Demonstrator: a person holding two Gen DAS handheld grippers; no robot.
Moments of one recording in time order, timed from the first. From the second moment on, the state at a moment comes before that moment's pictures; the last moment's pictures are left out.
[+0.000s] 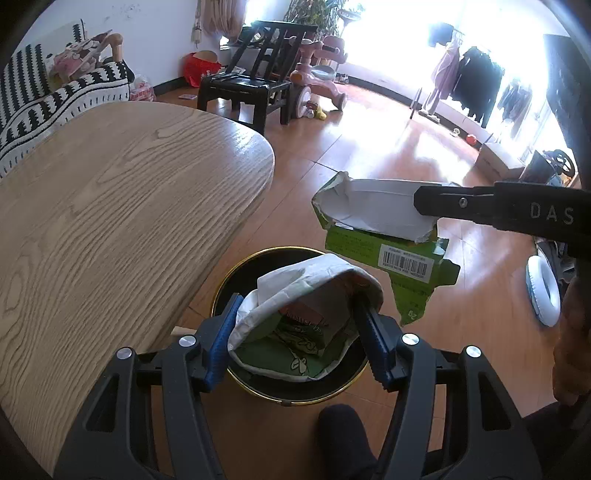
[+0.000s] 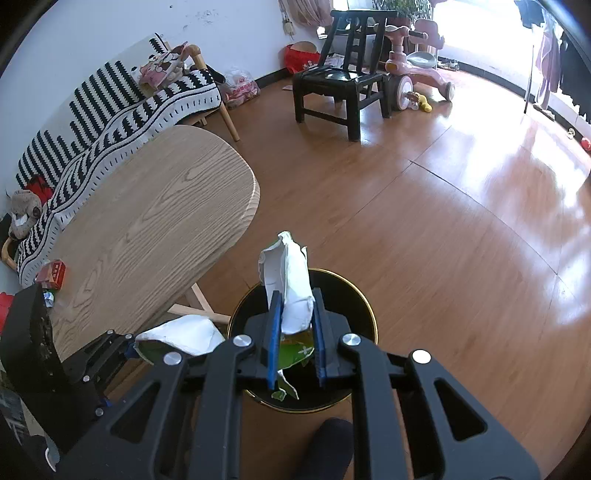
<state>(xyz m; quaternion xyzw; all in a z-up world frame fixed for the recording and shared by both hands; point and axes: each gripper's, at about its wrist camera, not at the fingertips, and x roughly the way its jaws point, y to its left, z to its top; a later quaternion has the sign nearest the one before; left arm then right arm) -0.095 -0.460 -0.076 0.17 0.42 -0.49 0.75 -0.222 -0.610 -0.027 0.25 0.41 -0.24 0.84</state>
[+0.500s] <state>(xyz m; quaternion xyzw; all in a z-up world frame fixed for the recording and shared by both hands) -0.097 -0.460 -0.073 0.16 0.42 -0.49 0.75 -0.223 -0.614 -0.022 0.26 0.40 -0.24 0.84</state>
